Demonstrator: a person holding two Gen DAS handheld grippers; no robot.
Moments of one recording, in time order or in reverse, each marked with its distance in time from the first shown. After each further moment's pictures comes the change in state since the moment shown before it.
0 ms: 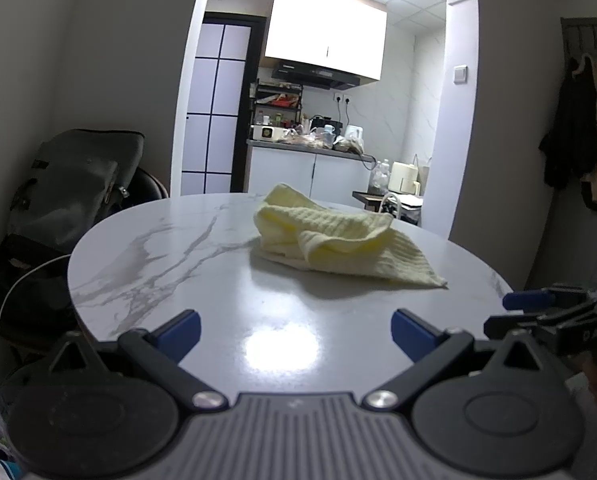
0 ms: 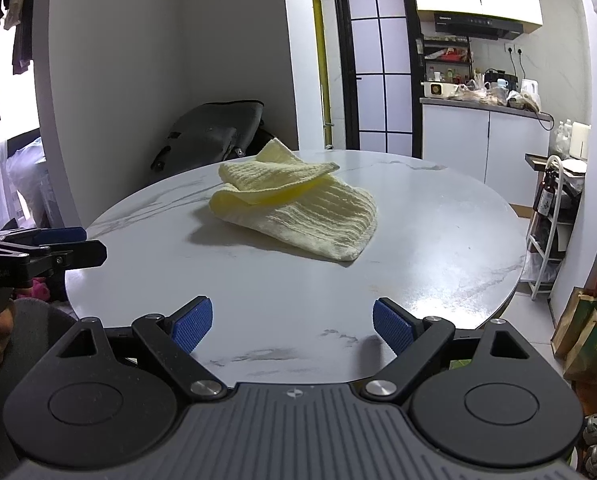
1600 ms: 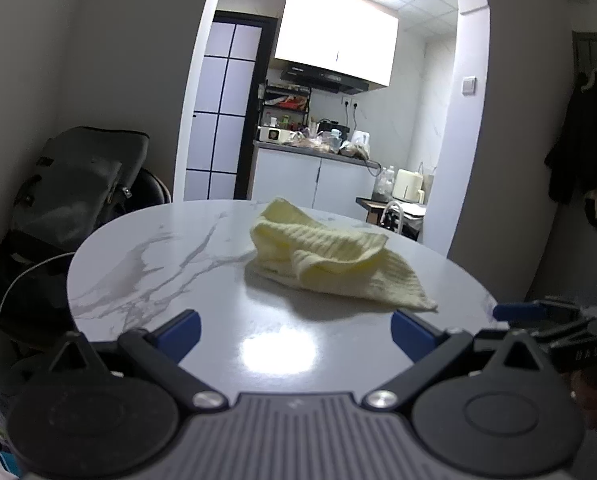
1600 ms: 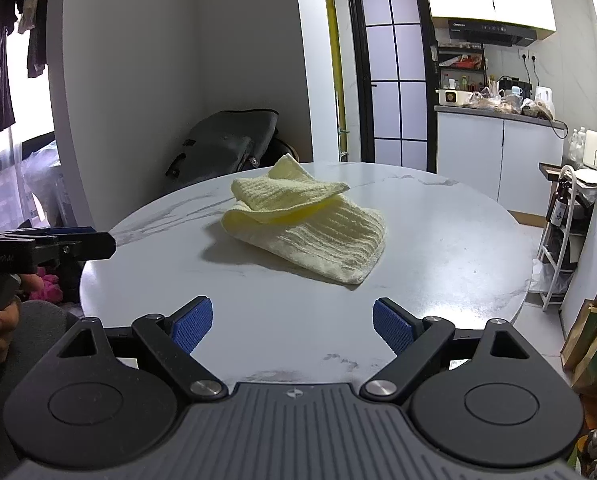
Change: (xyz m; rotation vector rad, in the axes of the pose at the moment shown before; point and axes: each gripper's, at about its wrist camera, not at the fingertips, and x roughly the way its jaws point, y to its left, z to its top) left arm -0.007 -0.009 0.021 -0.053 -0.002 0.004; right arm -0.009 -0.005 0.013 -0.016 -0.022 0.053
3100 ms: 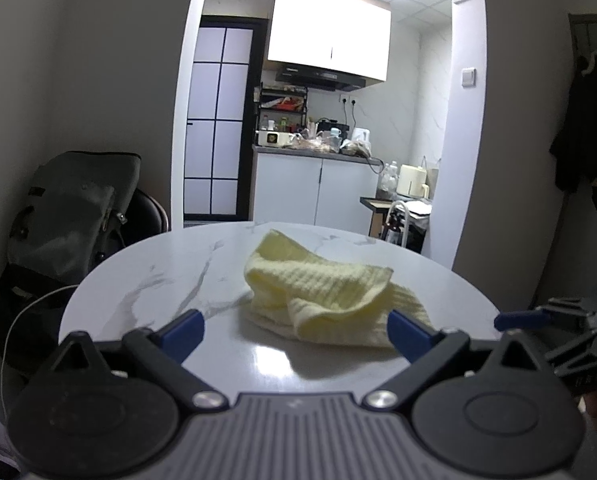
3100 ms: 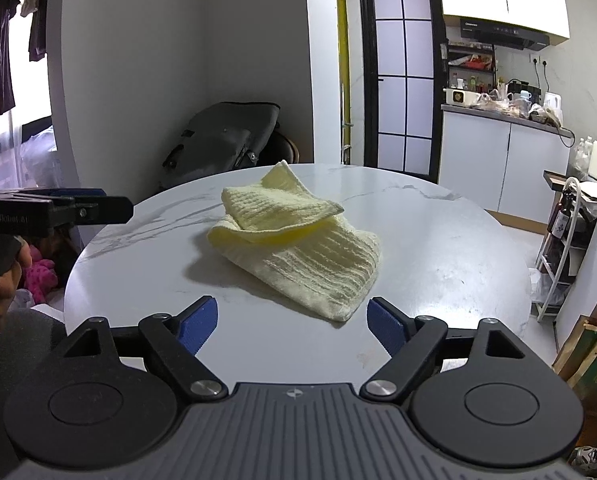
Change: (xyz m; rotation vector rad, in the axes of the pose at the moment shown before) left arm 0.033 -0.010 0.044 0.064 0.005 0.028; right arm 0.027 -0.010 0.035 -0.046 0.052 0.002
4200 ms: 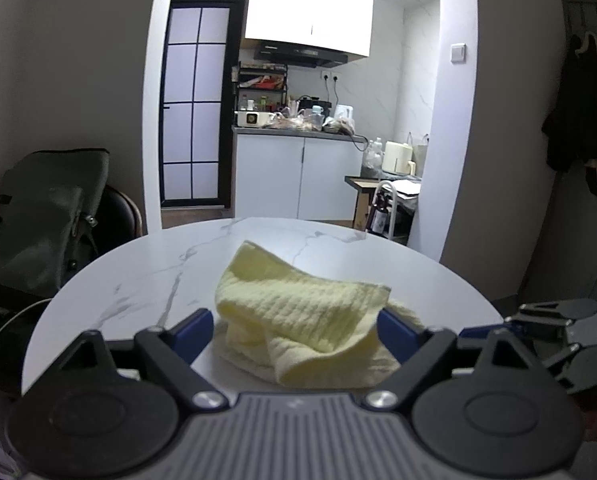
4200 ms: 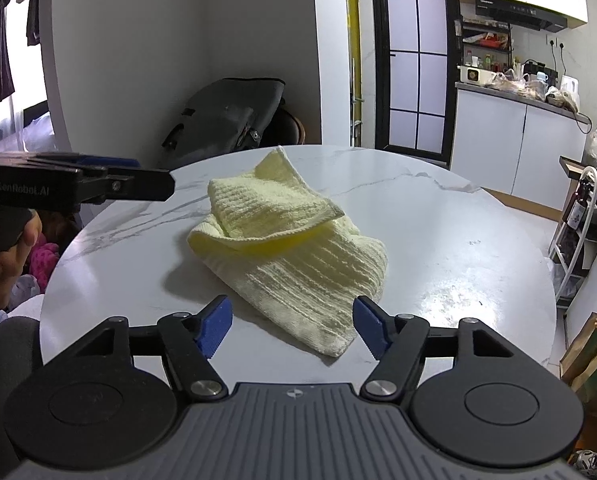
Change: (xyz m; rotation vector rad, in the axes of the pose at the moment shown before) left arm 0.057 -0.014 0.037 0.056 0.084 -0.057; right arm 0.043 -0.016 0.022 -0.006 0.094 0.028
